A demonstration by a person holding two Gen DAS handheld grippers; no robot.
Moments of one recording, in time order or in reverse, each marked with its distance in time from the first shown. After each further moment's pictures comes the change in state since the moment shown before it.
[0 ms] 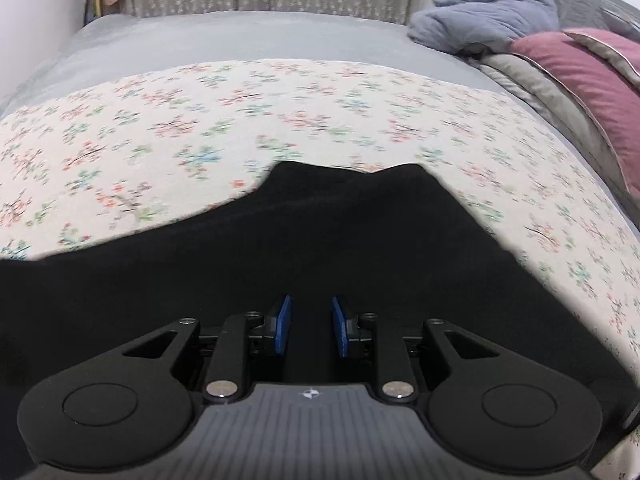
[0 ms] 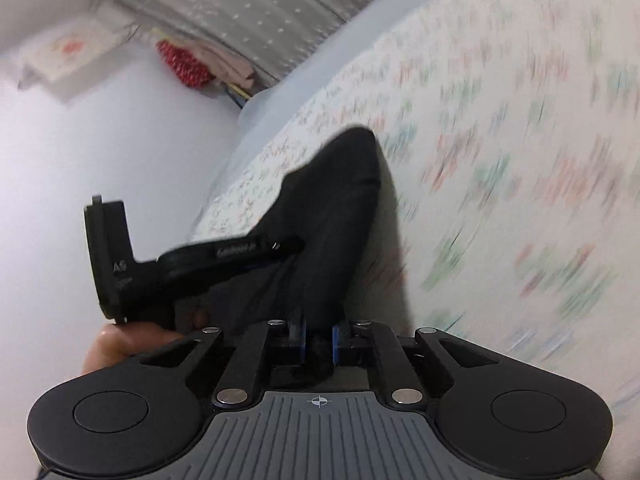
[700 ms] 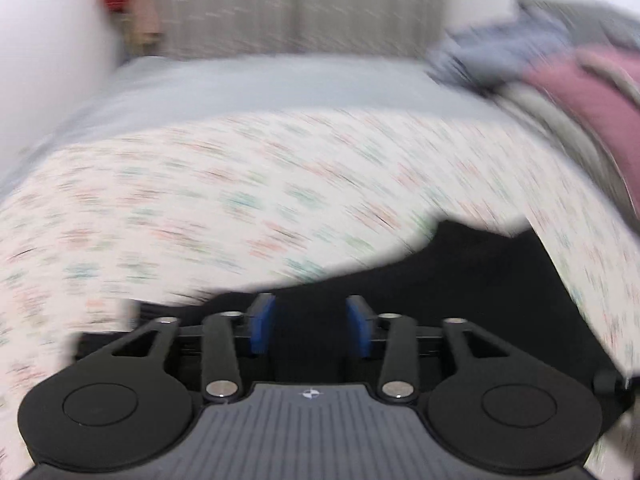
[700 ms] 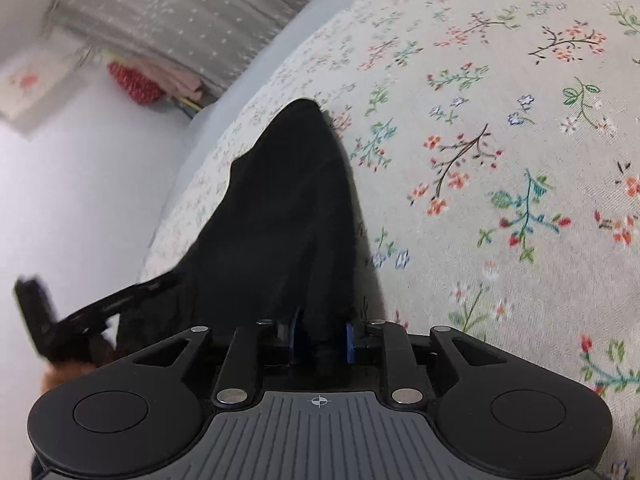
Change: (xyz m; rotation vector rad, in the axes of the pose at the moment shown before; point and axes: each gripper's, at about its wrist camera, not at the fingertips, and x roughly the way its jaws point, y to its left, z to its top) left arm -0.081 0.008 -0.006 -0.075 -0.148 0.150; right arm -0.070 -0.131 0.005 0.200 0.044 -0.045
